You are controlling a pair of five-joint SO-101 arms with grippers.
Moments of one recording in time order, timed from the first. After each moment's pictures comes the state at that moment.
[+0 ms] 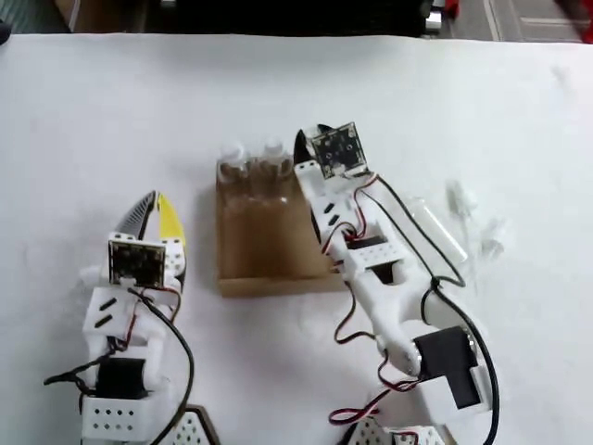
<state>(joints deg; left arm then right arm) -3.6 -103.0 97.1 25.3 -7.5 -18.5 -2.4 52.1 -30.8 12.4</state>
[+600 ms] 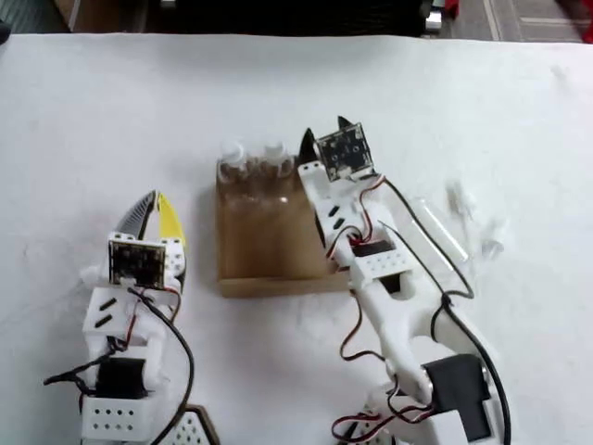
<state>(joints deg) -3.6 -103.0 97.1 25.3 -7.5 -18.4 -10.9 55.3 -25.9 12.4</state>
